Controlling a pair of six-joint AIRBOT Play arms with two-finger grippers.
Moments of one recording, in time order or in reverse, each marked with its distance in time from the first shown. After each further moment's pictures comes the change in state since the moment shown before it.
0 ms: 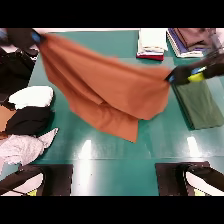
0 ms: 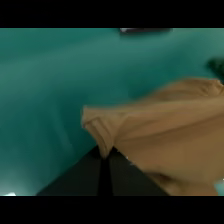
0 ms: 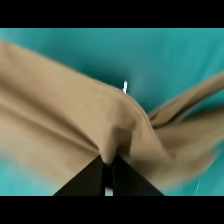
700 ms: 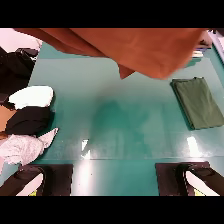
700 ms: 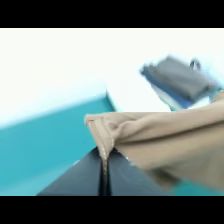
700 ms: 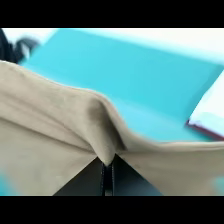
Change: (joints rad) left arm -0.001 0.265 0.209 0.021 0.215 0.005; right arm -0.086 0.172 0.382 0.055 -0.189 -0.100
